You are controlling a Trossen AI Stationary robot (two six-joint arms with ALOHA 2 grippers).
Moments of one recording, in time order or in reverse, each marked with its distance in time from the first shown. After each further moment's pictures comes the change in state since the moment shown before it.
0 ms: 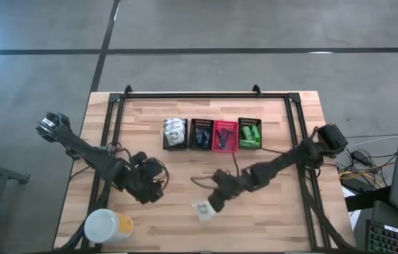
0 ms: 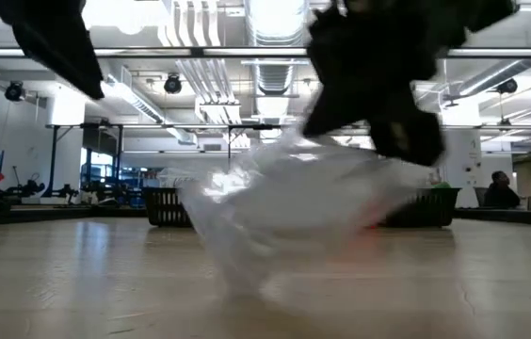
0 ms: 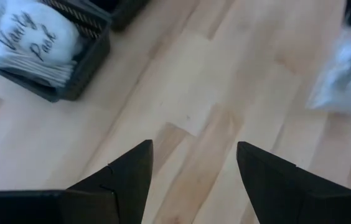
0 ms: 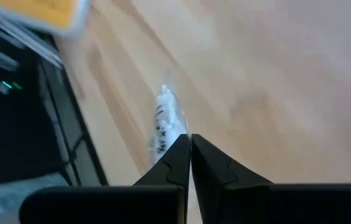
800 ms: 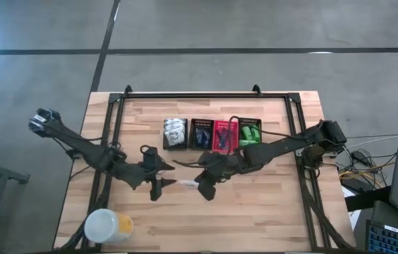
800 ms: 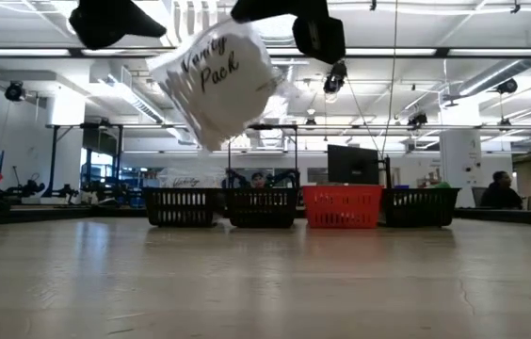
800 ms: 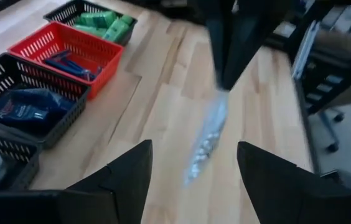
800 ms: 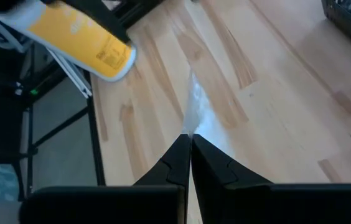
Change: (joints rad) left arm 0.072 -0.218 -0.181 0.586 0.015 0.397; right arm -0.146 -0.024 0.426 -0.396 -0.012 -0.440
